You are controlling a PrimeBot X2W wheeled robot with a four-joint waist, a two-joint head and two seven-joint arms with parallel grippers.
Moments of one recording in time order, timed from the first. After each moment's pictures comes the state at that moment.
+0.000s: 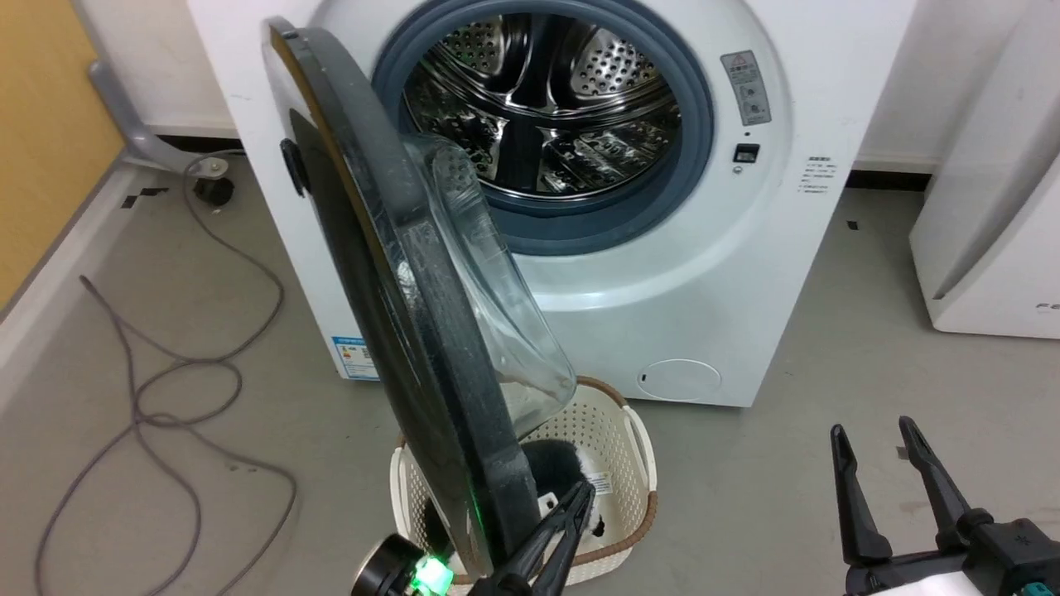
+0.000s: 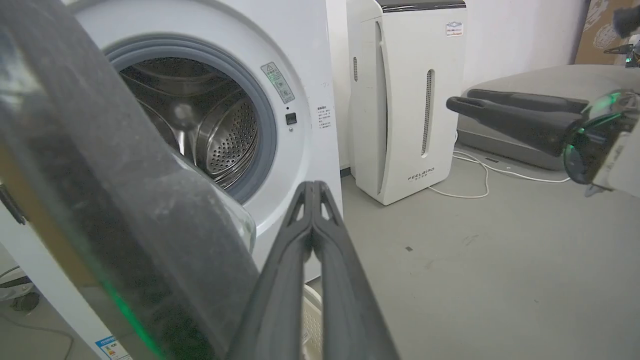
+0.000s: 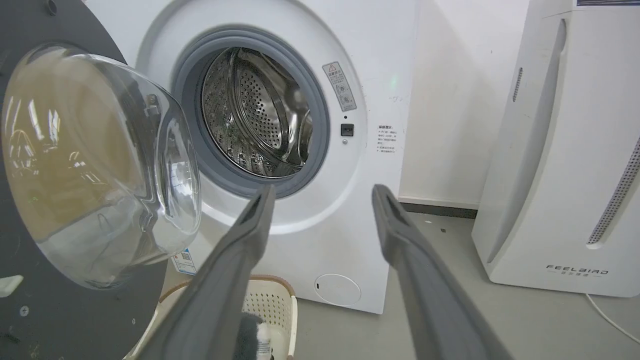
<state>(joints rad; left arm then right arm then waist) 0.02 0.12 -0.56 -0.02 0.00 0.02 -0.26 0.10 -0.05 -0.03 -0.01 0.08 0.13 -0.26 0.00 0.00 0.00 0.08</state>
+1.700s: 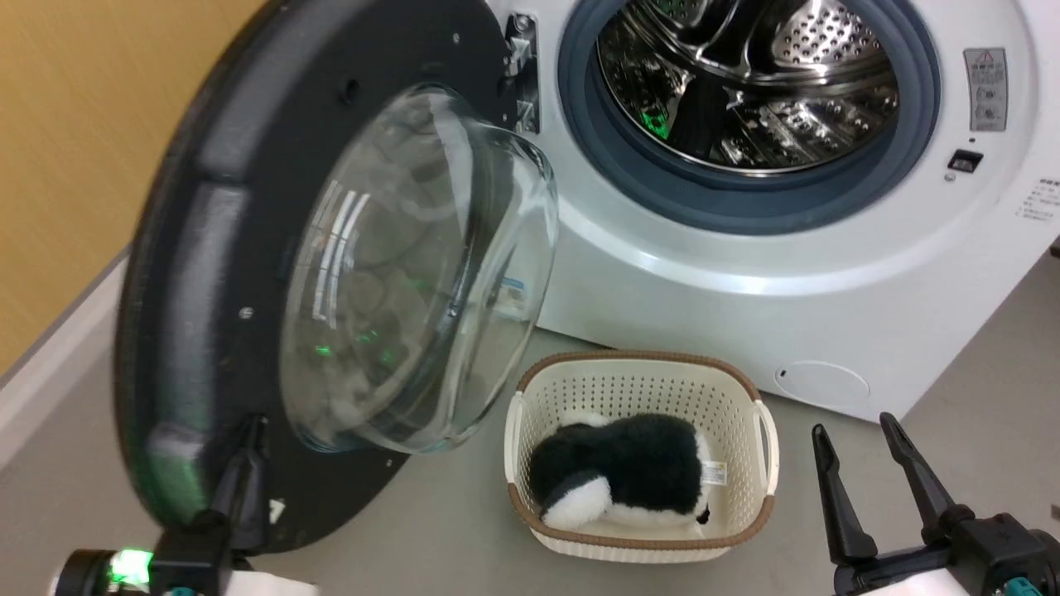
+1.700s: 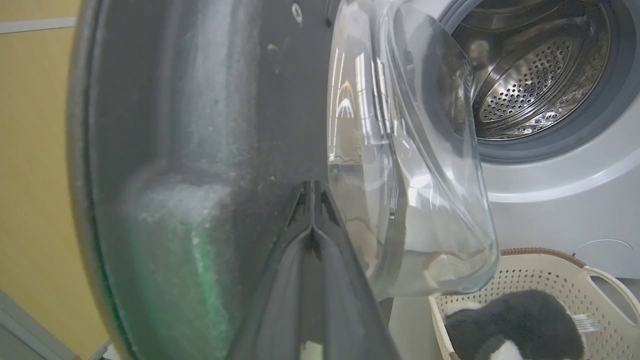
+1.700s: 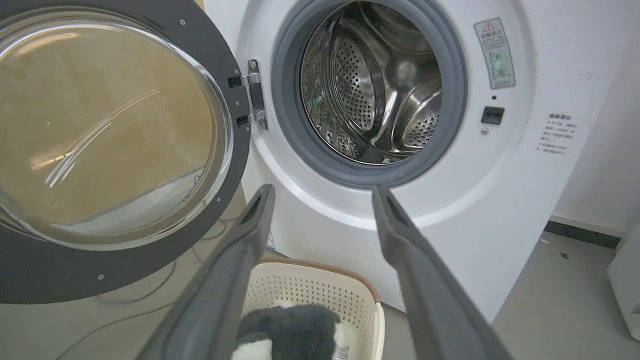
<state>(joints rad) 0.08 0.30 -0.14 -0.05 -0.13 0.19 -0.26 0.09 -0.05 -0.02 -0.01 0.05 0.13 -0.26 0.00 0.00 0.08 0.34</state>
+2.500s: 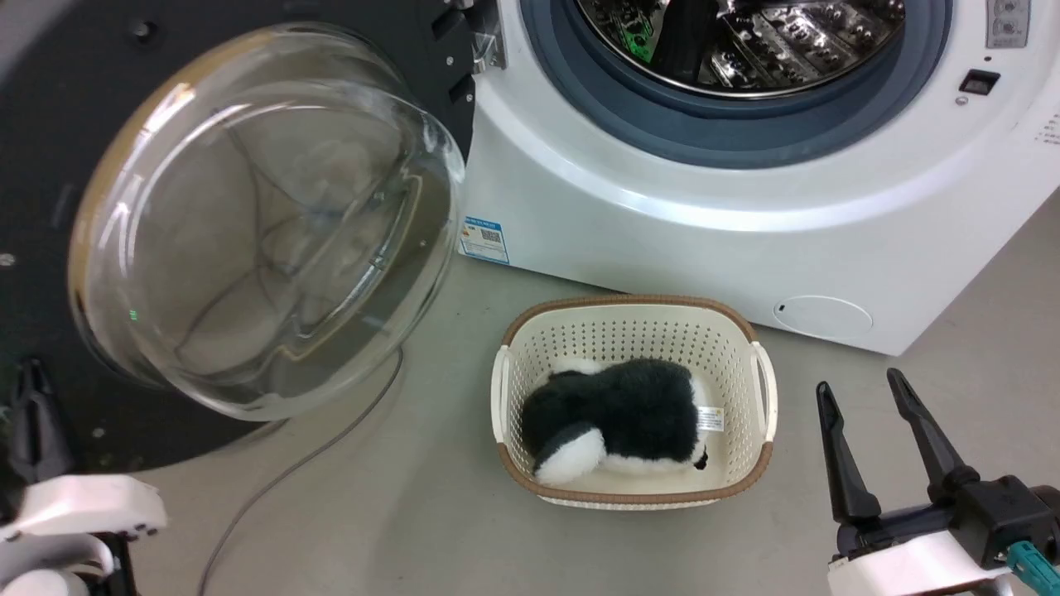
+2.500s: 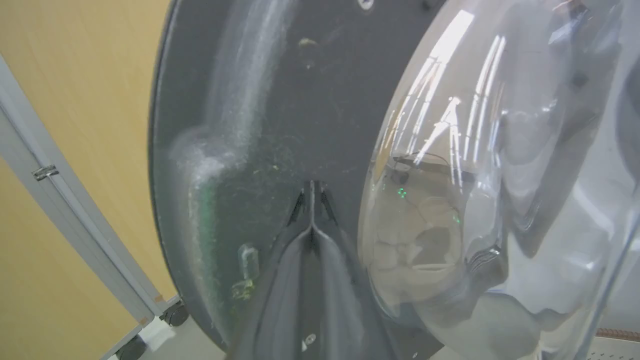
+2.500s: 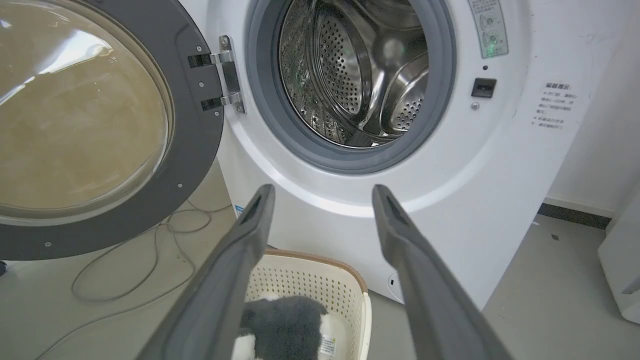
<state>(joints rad) -0.11 0.28 0.21 0.15 -0.22 0.18 -0.26 0.01 -0.05 -0.03 -0.01 0.02 0.13 -0.26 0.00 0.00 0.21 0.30</state>
